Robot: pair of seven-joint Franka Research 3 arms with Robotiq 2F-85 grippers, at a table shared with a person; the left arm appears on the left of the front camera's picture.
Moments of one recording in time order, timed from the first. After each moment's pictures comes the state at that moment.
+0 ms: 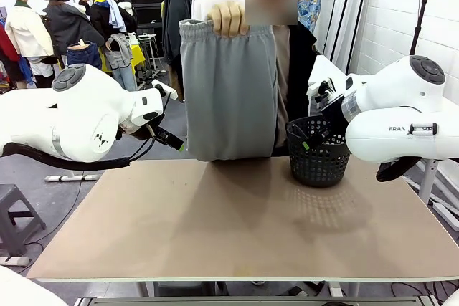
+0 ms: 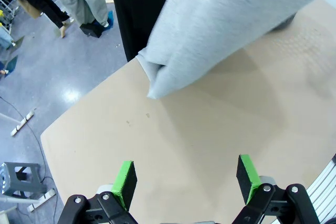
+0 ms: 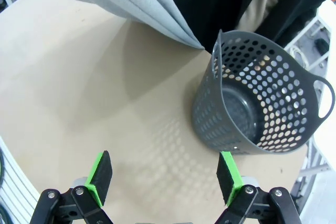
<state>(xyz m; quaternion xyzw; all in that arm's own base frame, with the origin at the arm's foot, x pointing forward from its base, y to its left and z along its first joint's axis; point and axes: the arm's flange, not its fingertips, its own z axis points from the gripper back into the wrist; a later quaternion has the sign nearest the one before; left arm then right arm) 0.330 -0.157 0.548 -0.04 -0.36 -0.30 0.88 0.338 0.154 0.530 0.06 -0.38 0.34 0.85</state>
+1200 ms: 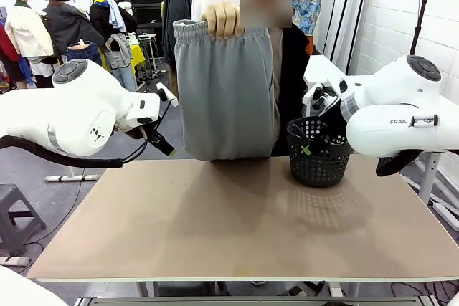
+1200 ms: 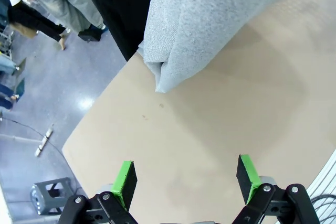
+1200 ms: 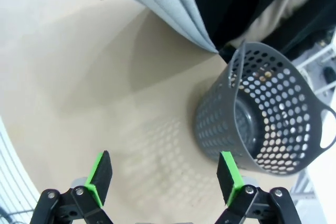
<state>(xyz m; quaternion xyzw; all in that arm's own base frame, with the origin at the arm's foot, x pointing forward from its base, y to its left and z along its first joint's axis) 0.339 -0.143 0.549 0.02 -0.33 -0.40 0.85 0.350 0.153 0.522 0.05 -0.36 0.44 0.82</state>
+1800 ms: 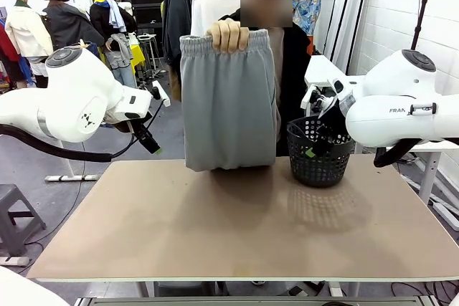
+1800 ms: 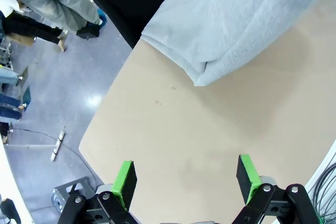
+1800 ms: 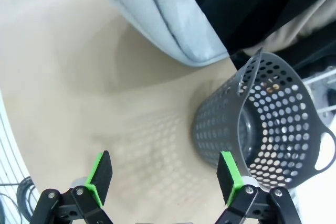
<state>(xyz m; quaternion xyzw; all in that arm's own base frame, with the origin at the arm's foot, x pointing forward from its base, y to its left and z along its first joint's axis) 0.350 -0.120 0.562 0.06 -0.29 -0.46 0.84 0.361 0.152 0.523 0.04 -0.34 0.51 0.79</state>
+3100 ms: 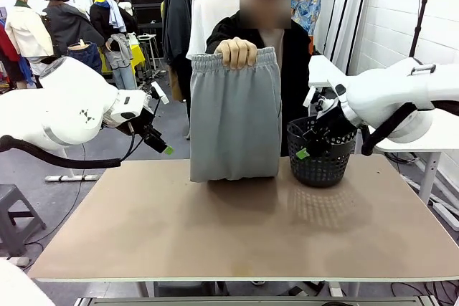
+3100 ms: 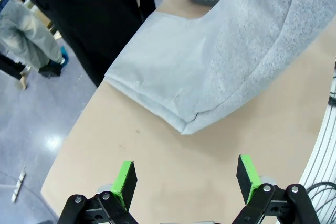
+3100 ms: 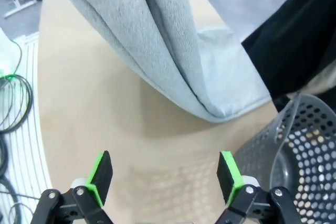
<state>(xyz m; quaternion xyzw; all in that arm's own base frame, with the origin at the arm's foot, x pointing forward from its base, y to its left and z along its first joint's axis) 0.376 -0.113 0.540 -0.09 -0.33 -0.48 0.81 0.392 0.148 0.501 0.19 -0.35 0.54 0.74</state>
